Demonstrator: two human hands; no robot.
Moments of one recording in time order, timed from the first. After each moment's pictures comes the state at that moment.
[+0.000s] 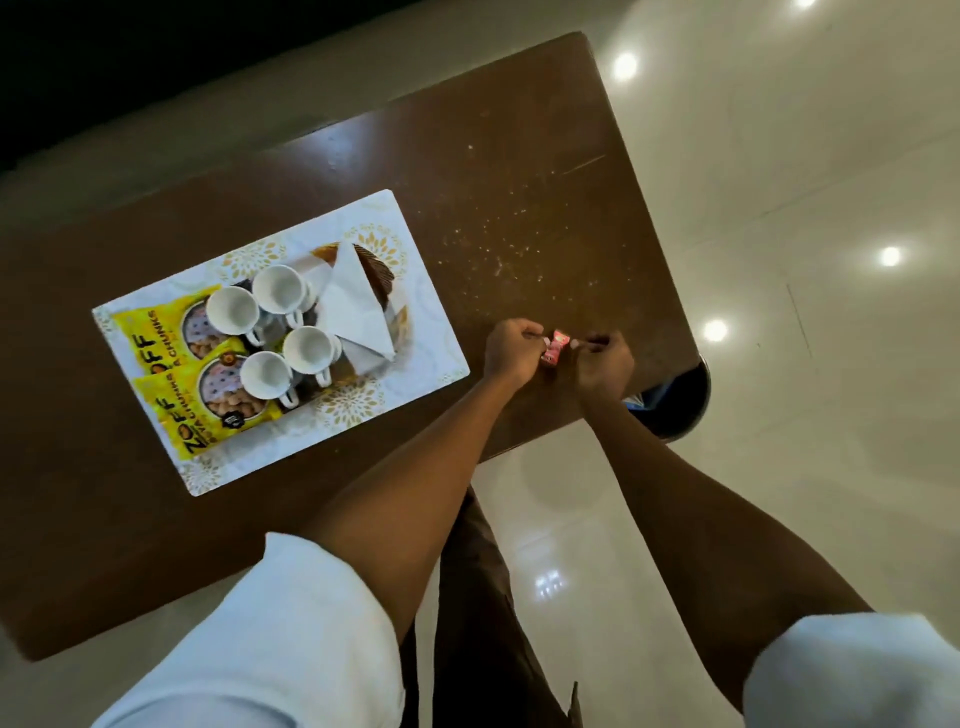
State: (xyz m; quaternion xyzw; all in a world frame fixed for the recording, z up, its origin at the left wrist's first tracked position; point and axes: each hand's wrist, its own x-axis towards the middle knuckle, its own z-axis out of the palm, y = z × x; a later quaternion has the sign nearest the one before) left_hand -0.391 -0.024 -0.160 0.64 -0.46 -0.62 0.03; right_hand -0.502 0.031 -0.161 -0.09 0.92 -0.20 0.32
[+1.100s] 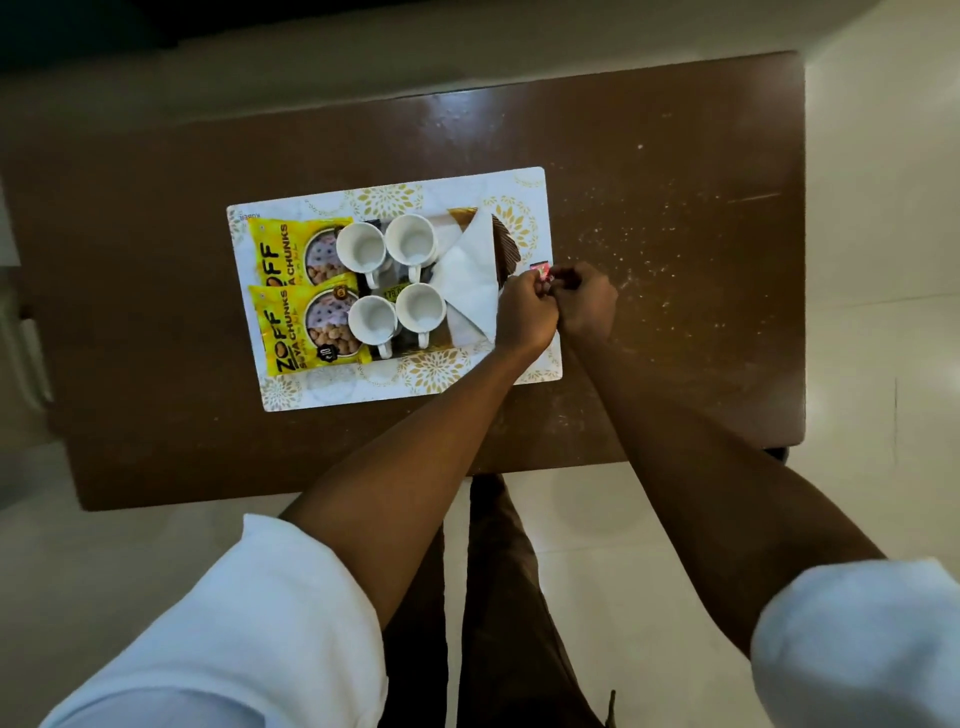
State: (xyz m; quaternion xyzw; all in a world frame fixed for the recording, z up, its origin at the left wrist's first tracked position) left_hand -0.286 -0.085 -0.173 0.74 -0.40 -0.51 0.15; right_hand -0.370 -0.092 -0.181 -0.40 0.81 -0.14 0.41
